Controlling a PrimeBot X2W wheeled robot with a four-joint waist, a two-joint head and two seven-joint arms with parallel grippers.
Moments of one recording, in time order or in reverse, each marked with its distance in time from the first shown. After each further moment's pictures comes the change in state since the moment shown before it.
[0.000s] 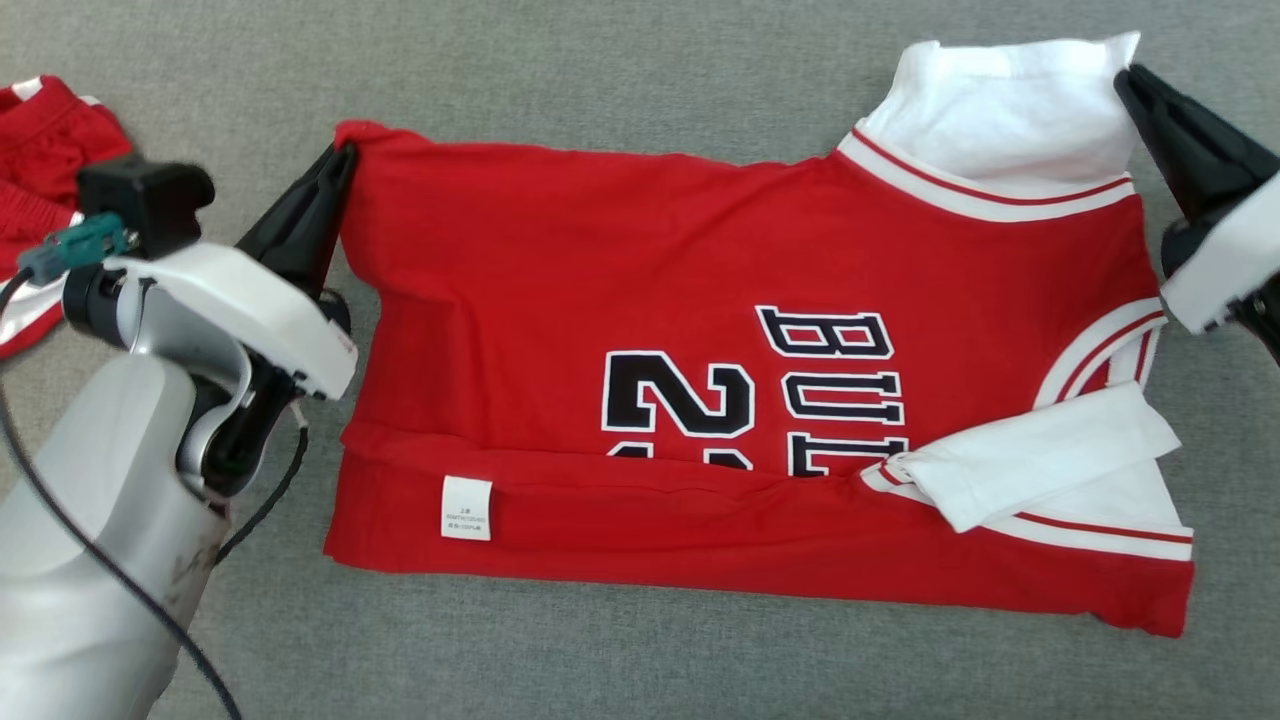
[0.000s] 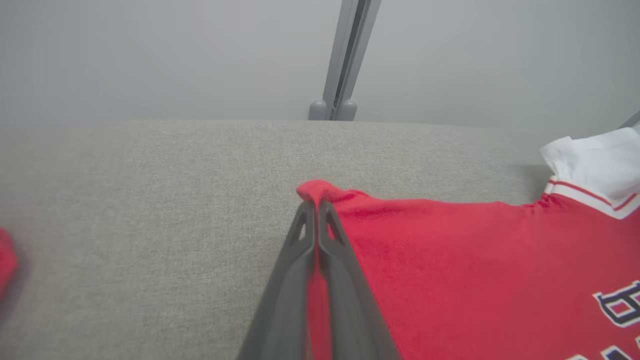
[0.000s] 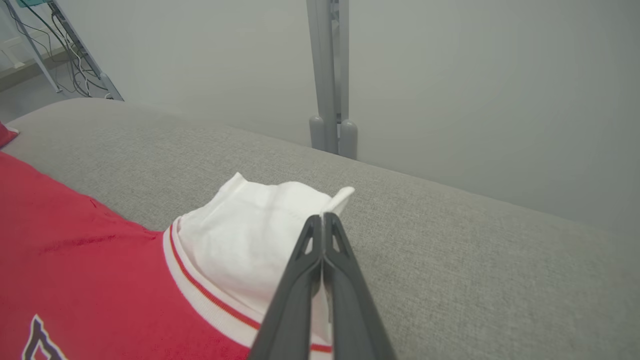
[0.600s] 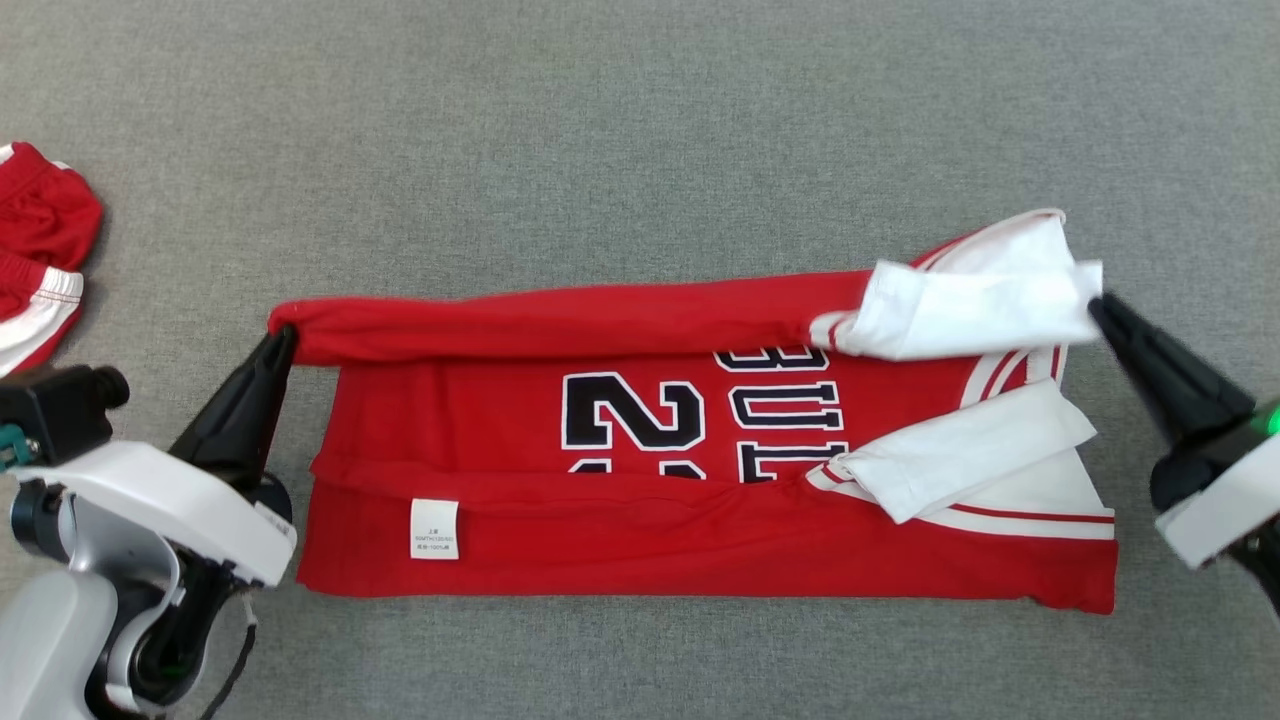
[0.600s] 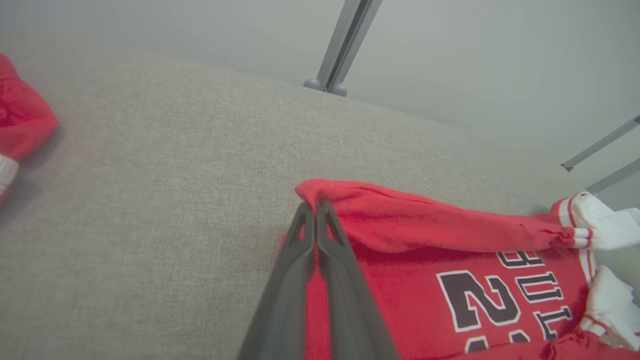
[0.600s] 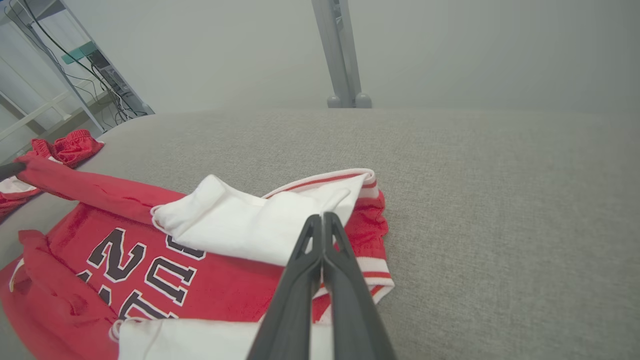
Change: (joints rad) left arm 0.451 0.161 0.147 -0.472 -0.185 0.177 0.083; right arm 0.497 -0.102 -0.203 -0.365 0.079 0.000 -0.072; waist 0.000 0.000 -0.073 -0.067
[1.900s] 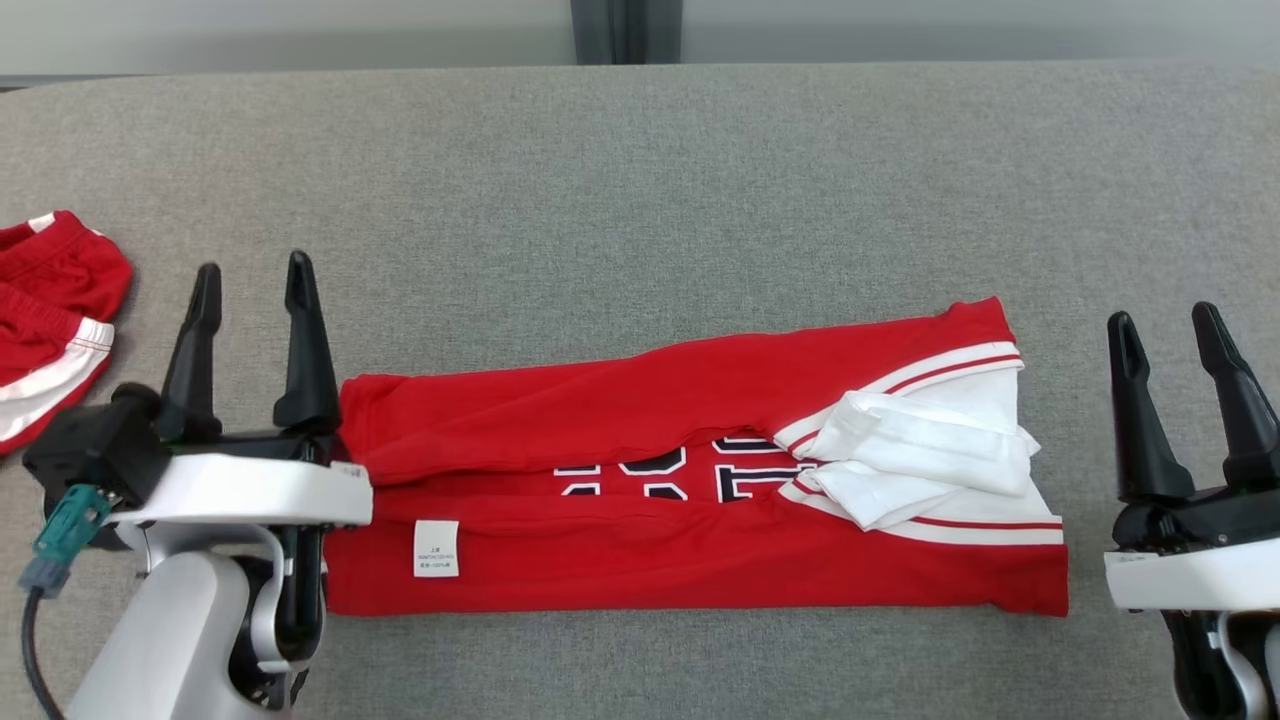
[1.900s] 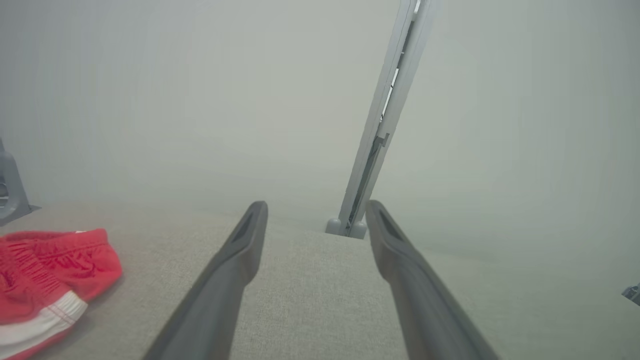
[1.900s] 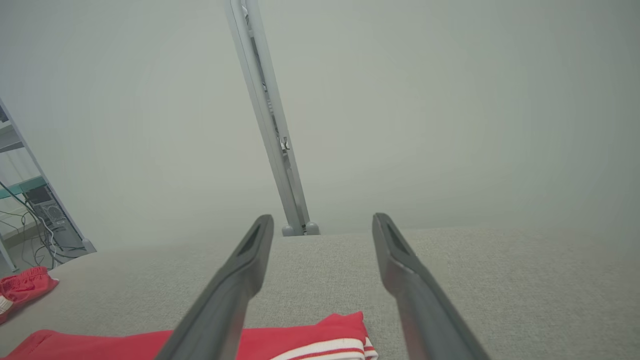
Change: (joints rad) left arm -0.012 -0.221 0.036 0.031 0.294 0.216 -0.323; right arm 0.362 0.565 -0.622 -0.208 -0.568 0.000 -0.020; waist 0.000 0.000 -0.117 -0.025
